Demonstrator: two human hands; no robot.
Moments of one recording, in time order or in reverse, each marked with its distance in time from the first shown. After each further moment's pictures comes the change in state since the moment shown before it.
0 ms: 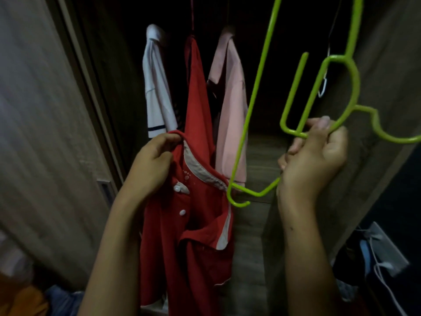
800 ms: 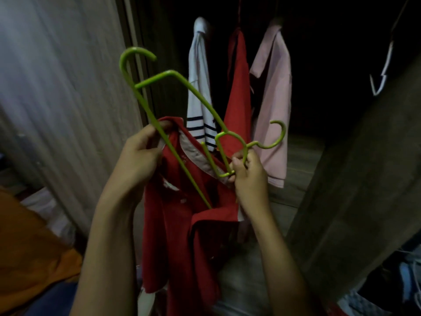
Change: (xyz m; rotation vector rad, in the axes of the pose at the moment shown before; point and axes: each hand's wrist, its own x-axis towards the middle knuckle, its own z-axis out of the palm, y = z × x) left_hand -0.037 -0.003 -0.061 -0.230 0.173 -0.080; right_hand -0.092 0.073 0.028 -0.321 -0.782 0.130
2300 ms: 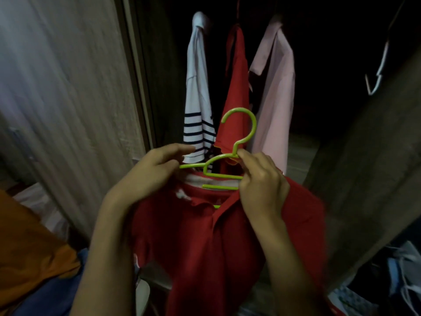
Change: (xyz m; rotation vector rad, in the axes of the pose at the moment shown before) left_hand -0.007 -0.024 -0.006 0.339 -0.428 0.038; right_hand -0.024 -0.013 -0.020 -0.753 0.259 -0.419
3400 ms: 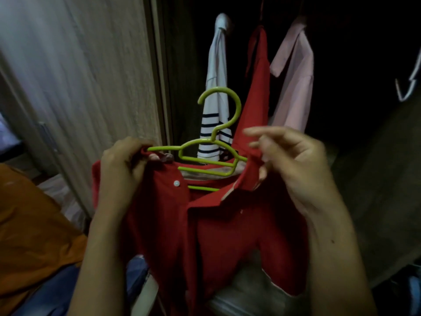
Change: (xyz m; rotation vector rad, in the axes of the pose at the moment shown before) left_hand -0.030 -0.045 -0.044 0.539 0.676 0.285; right_hand 0.051 -0.006 -0.048 1.191 -0.531 0.220
